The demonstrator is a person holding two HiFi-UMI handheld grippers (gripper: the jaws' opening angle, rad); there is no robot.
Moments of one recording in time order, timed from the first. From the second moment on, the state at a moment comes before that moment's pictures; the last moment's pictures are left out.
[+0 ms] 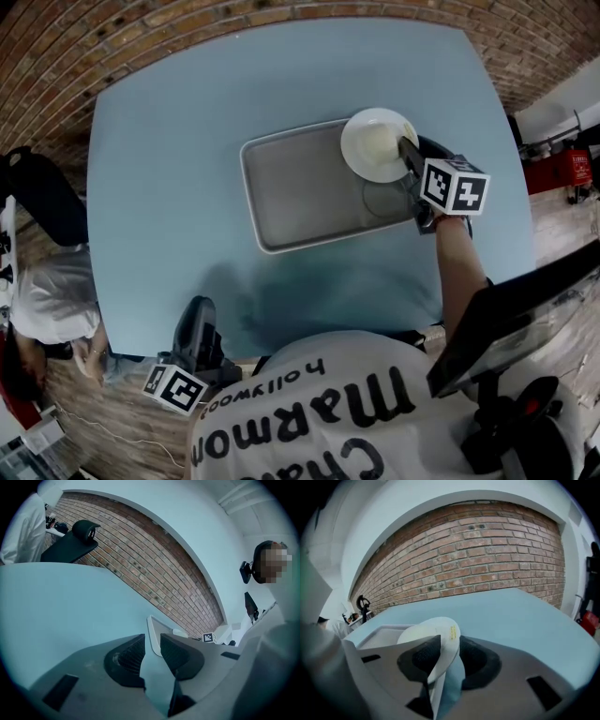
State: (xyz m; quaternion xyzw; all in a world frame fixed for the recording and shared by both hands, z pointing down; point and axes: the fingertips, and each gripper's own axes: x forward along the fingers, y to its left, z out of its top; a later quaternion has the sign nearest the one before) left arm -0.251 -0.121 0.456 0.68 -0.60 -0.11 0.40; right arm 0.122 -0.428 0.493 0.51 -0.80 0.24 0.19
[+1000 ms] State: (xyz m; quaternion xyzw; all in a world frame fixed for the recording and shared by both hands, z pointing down) left arm -0.251 -0.120 0.454 0.69 -0.59 -0.11 0.40; right arm 0.125 -0.421 0.470 0.55 -0.78 0.03 0.31
